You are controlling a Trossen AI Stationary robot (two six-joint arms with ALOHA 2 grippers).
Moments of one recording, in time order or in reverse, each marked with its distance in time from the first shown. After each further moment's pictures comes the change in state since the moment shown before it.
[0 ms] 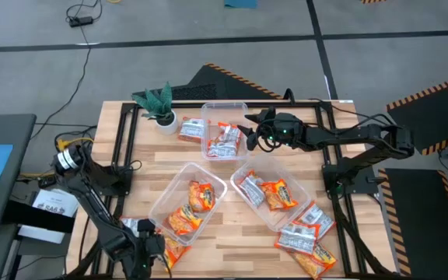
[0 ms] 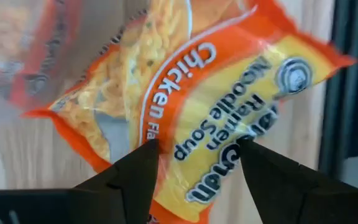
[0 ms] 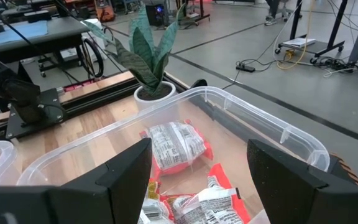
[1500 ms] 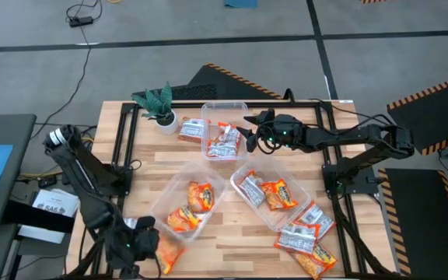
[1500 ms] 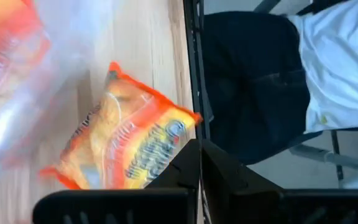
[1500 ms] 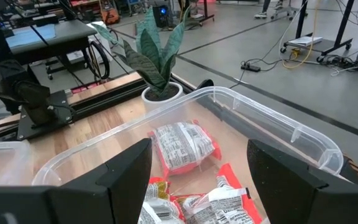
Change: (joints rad) left arm 0.047 -0.312 0.040 0.052 0.050 0.112; right arm 0.019 0.000 0.000 0.005 0.000 0.021
